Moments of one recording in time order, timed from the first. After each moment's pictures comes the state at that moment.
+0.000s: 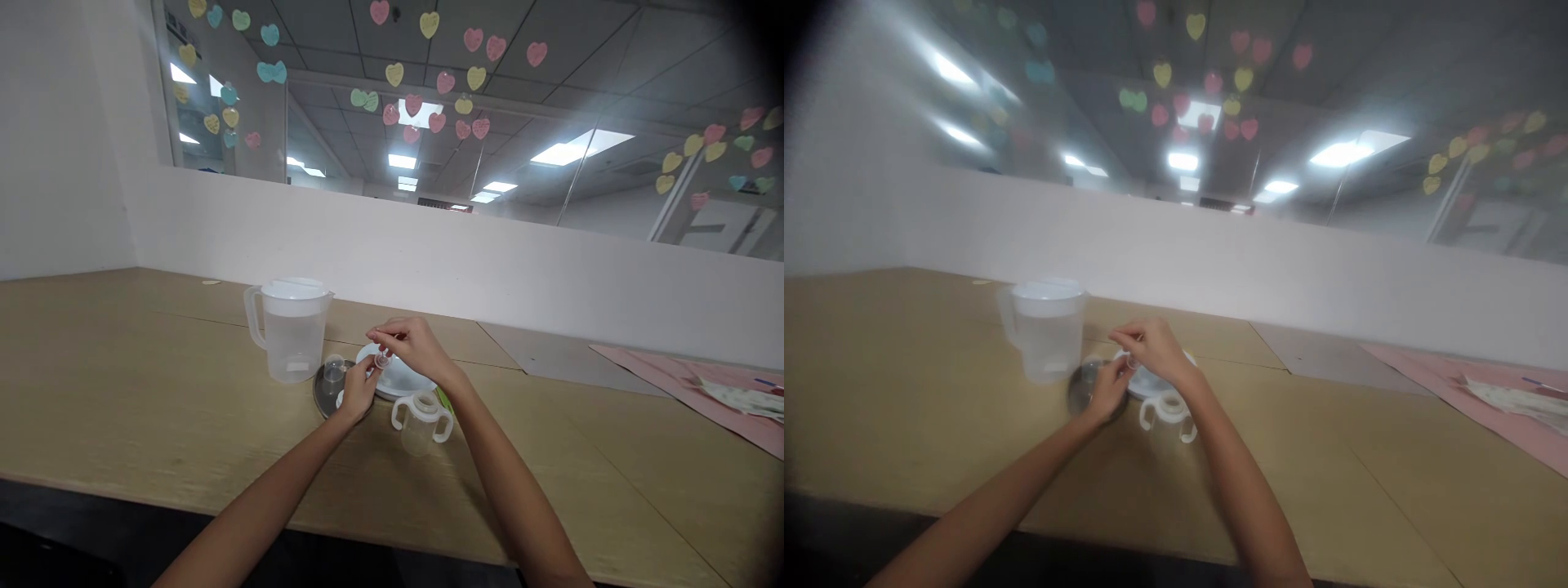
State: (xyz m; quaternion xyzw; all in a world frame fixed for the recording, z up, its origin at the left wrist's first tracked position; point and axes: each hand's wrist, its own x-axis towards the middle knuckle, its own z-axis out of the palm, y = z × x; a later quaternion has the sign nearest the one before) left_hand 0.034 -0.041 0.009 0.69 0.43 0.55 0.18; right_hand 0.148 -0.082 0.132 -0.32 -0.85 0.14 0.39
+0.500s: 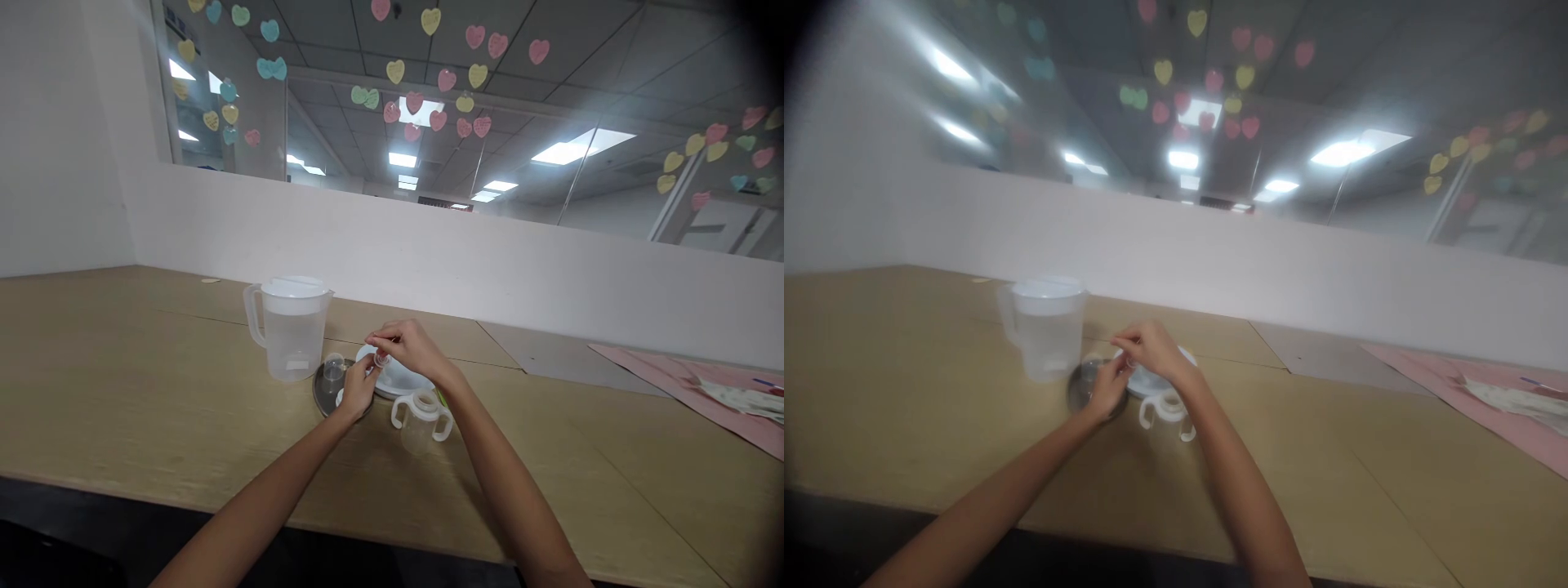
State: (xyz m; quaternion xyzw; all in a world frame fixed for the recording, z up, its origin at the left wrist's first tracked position) left_hand 0.034 -0.037 0.005 0.67 0.42 0.57 0.21; right_hand 0.148 -0.071 0.127 -0.30 -0.88 0.11 0.34
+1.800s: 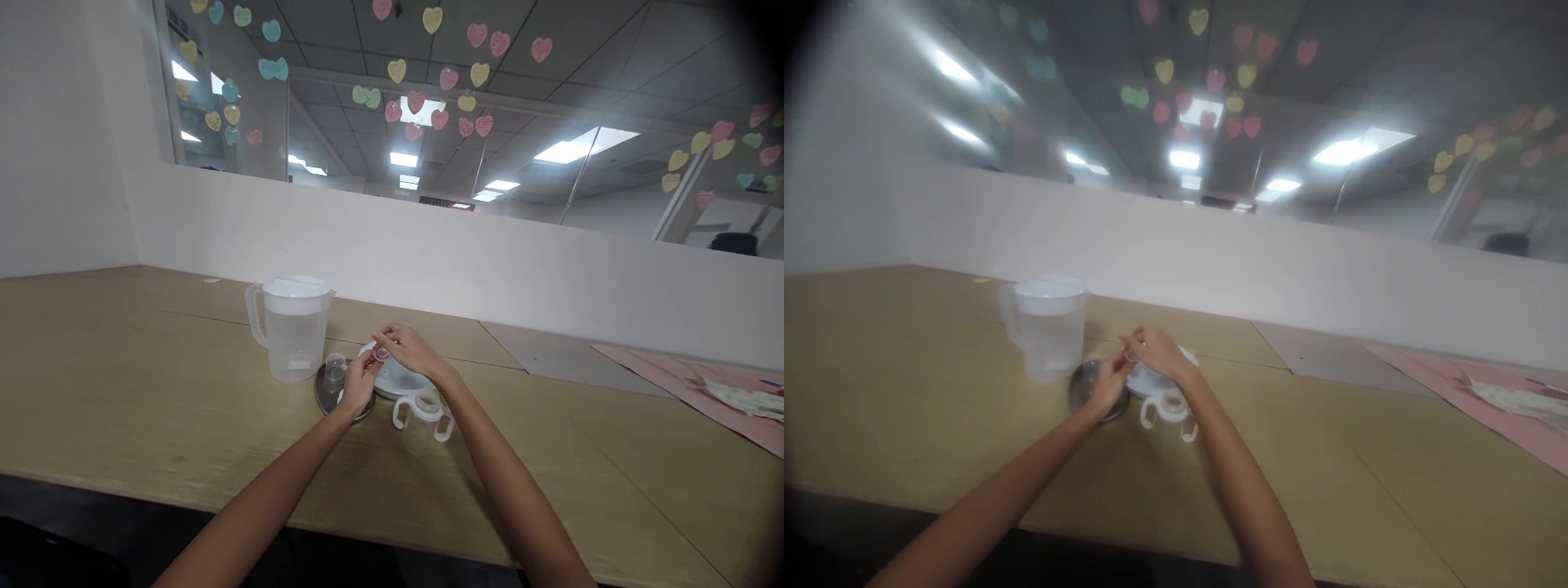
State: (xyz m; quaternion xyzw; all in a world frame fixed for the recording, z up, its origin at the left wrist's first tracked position) left_hand 0.036 -0.030 0.005 0.62 0.35 0.63 0.31; right_hand 0.155 -0.038 0.103 -0.36 -0.88 0.07 0.31
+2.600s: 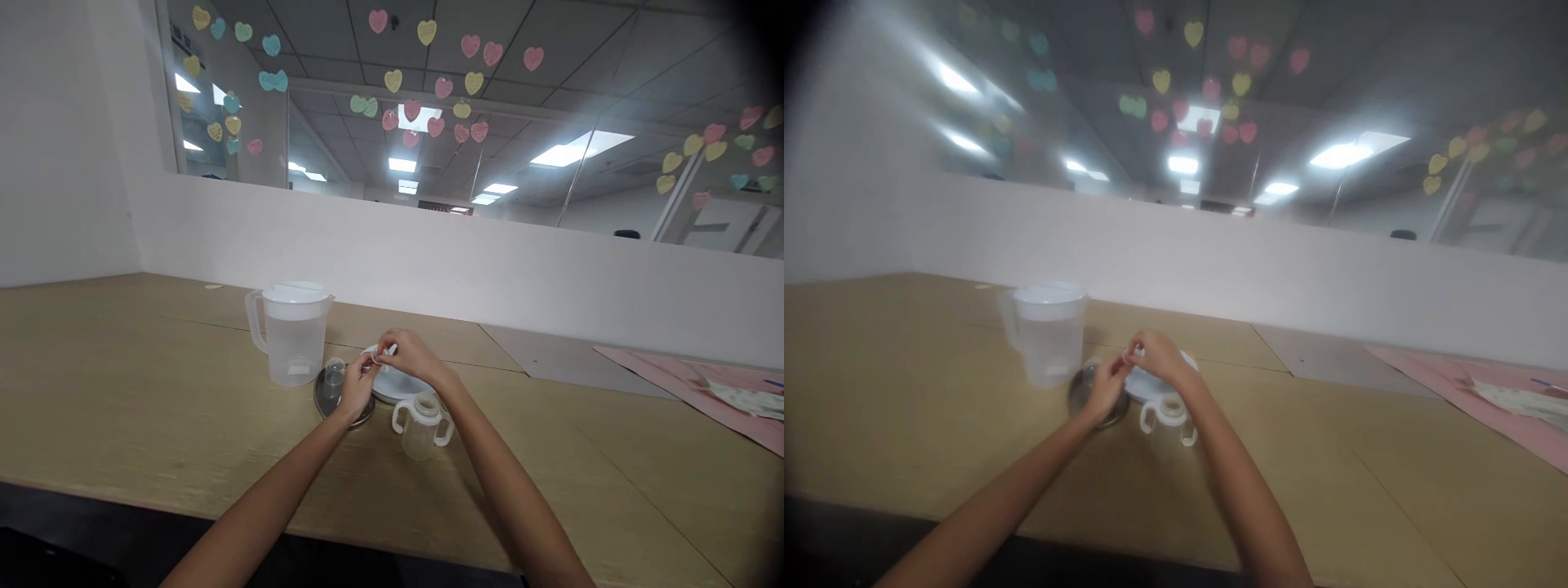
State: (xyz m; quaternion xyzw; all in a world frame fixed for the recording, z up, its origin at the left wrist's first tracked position) left_hand 0.033 -0.032 0.008 0.62 0.37 0.63 0.29; right_hand 0.156 -0.034 0.100 -0.36 -0.89 0.01 0.29
